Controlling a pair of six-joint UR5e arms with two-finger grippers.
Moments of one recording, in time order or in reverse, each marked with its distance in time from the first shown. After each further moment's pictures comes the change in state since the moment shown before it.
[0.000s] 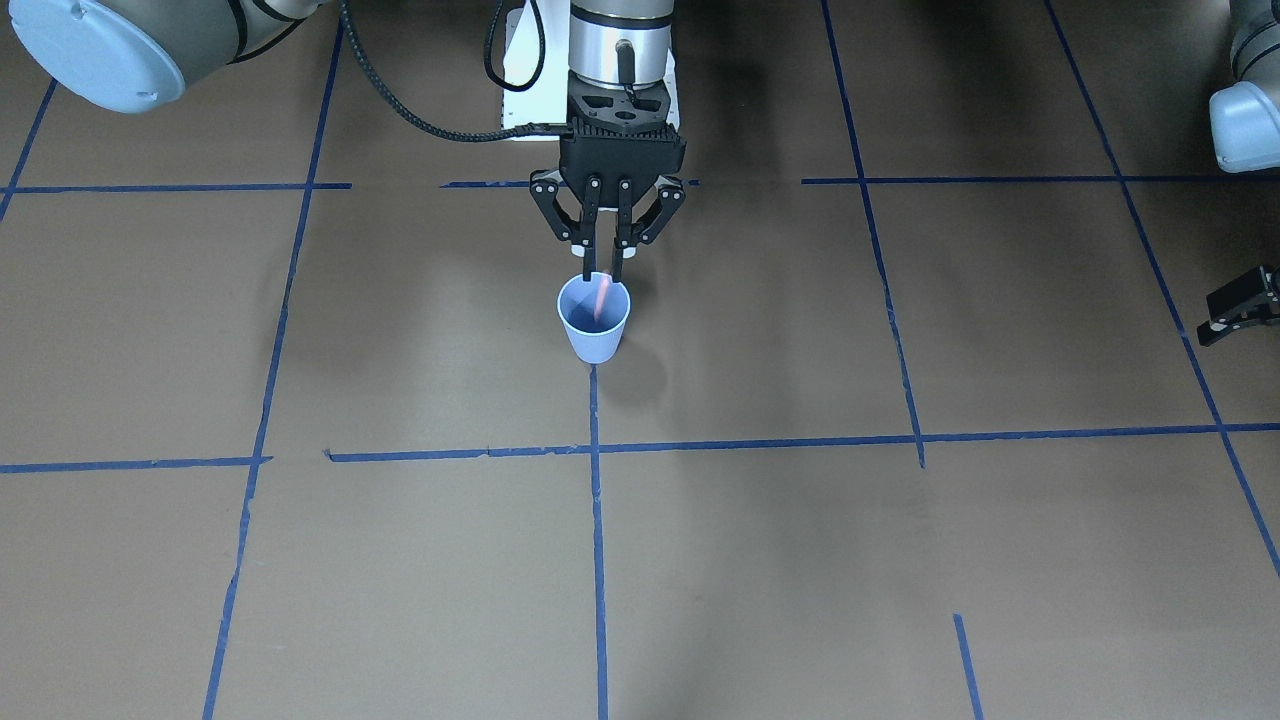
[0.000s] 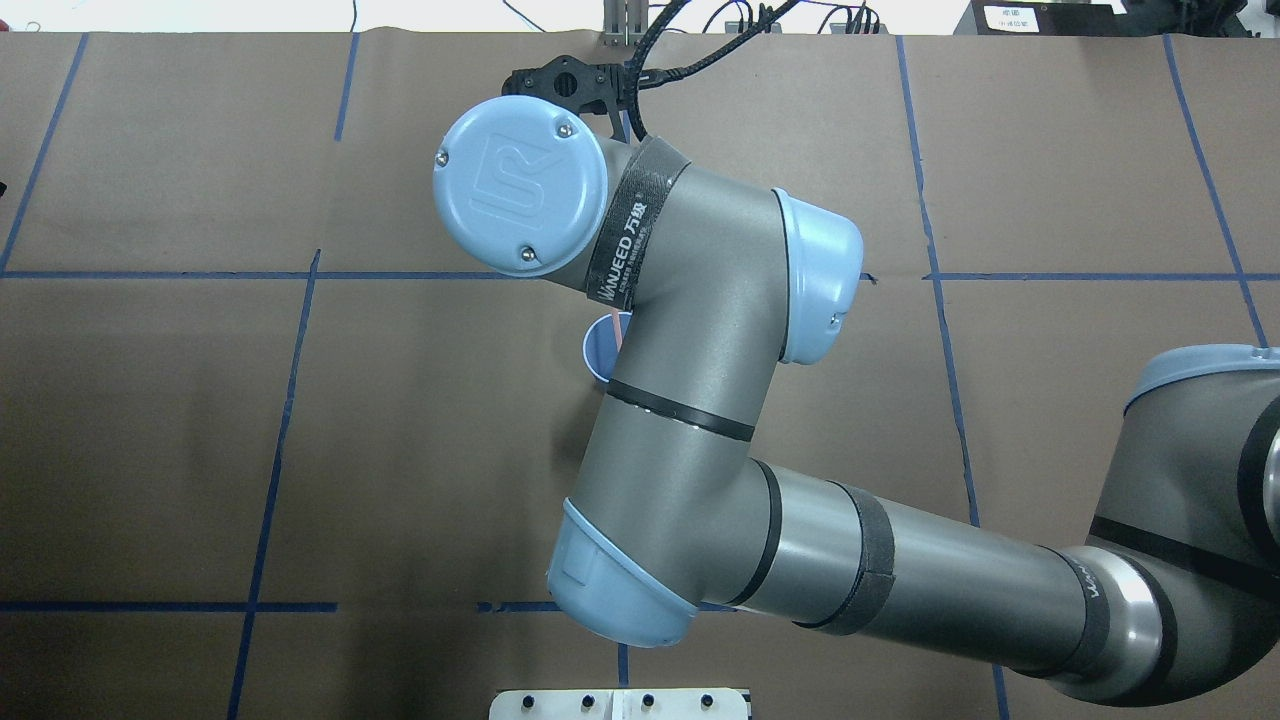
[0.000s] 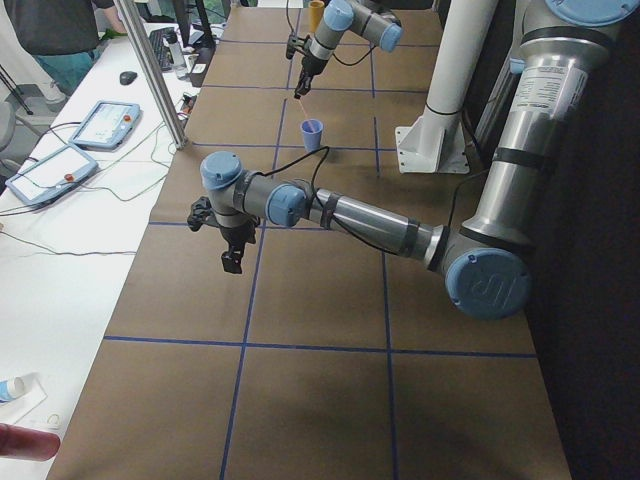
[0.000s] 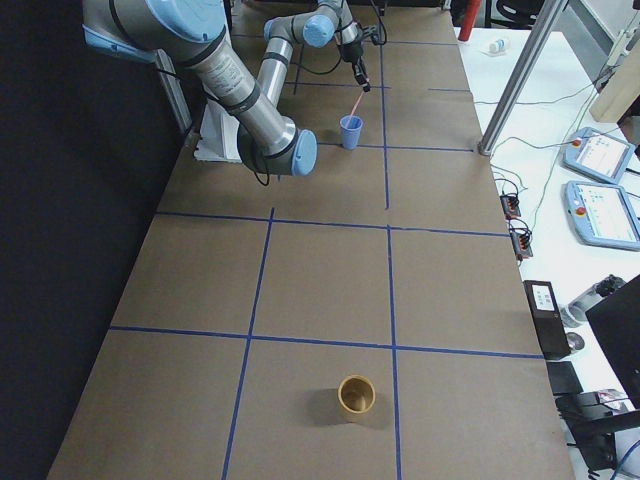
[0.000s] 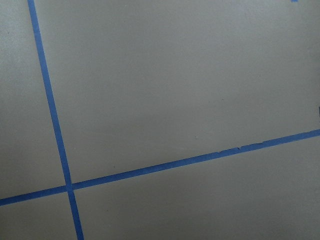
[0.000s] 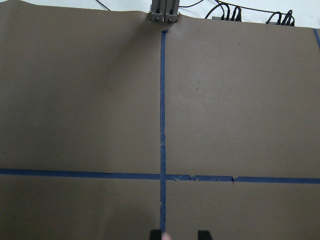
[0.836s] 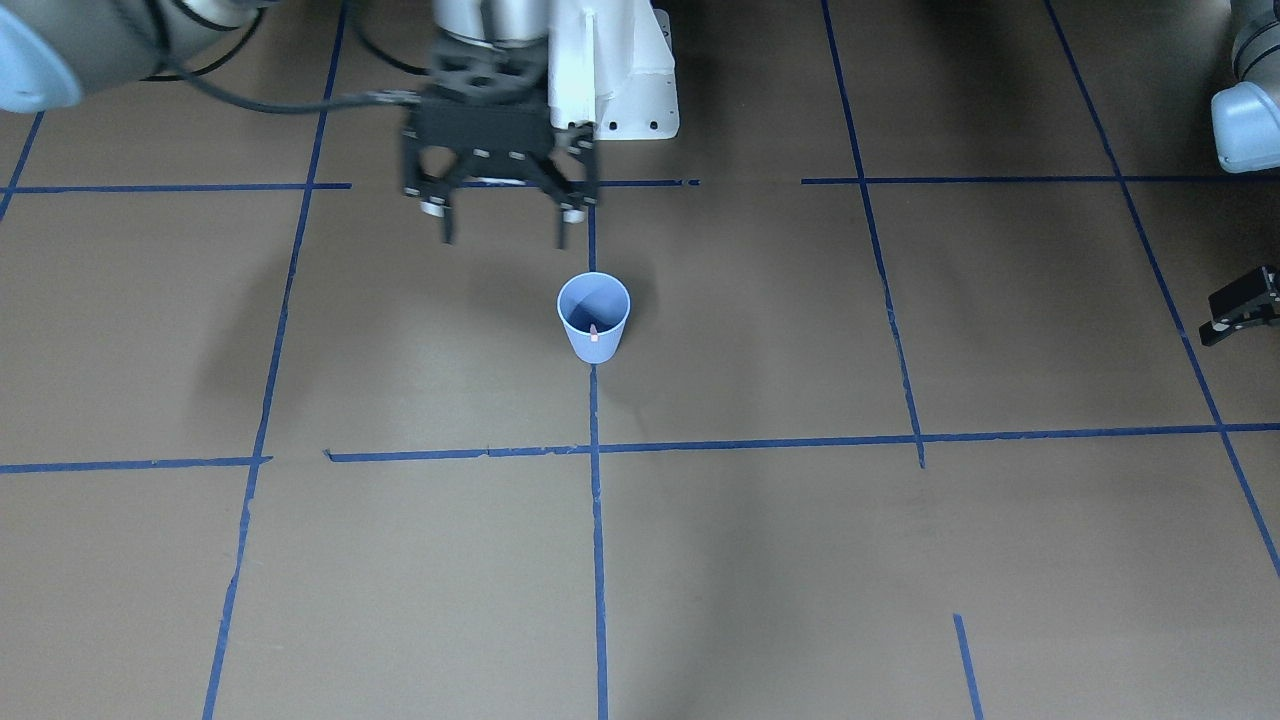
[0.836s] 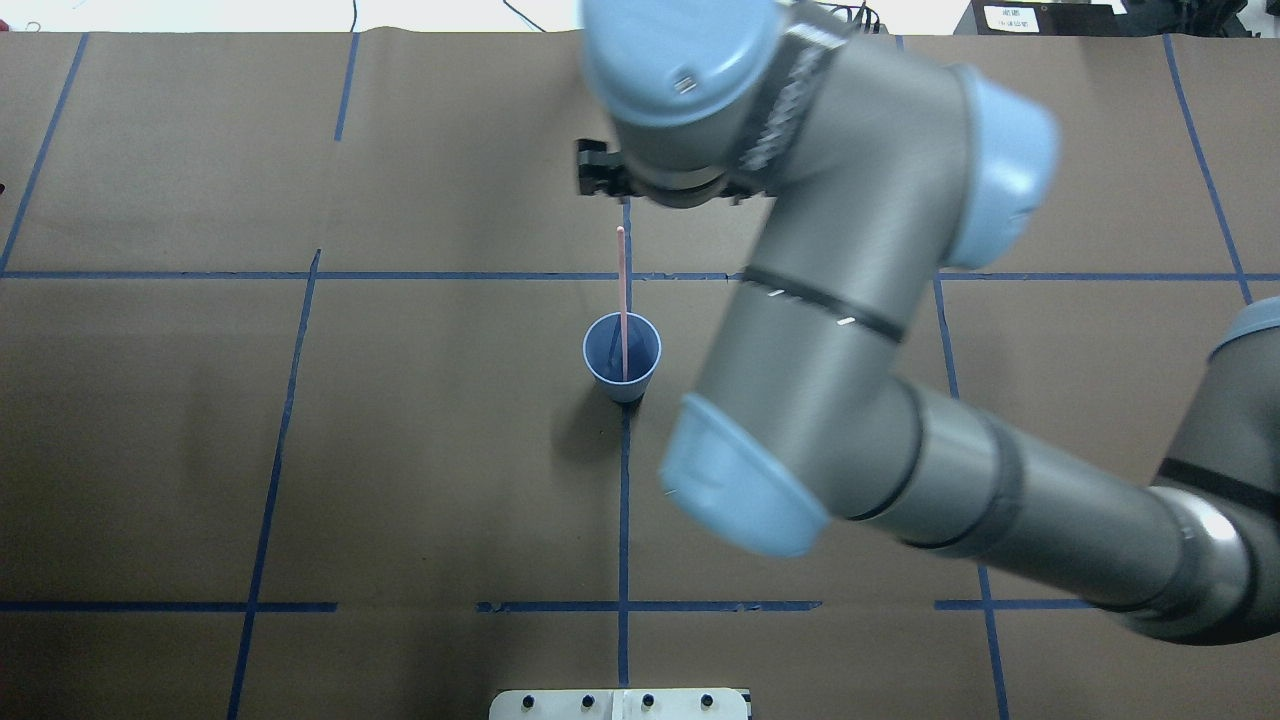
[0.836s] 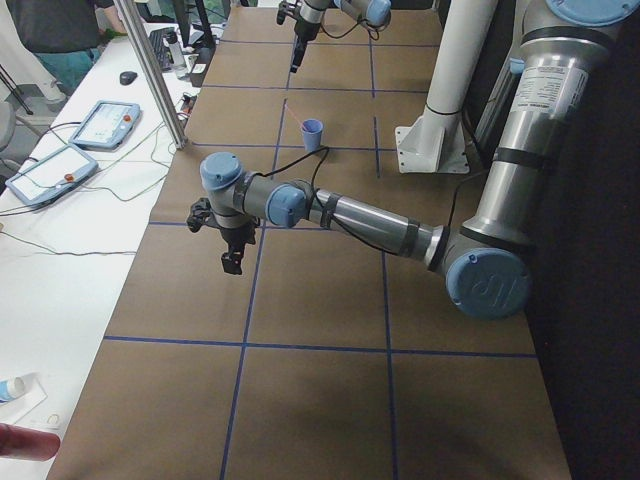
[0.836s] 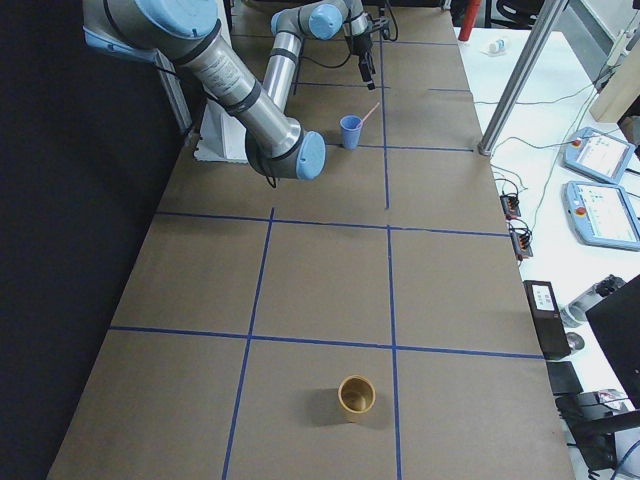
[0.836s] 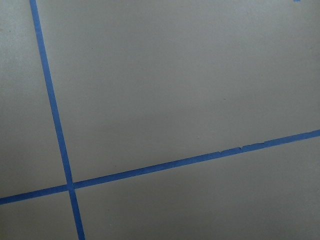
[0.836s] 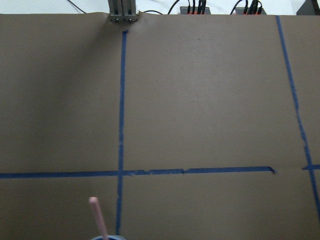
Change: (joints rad) left arm -0.003 0.002 0.002 0.001 0.000 -0.001; right arm 0.205 -0.125 0.255 -0.168 0.266 -0.107
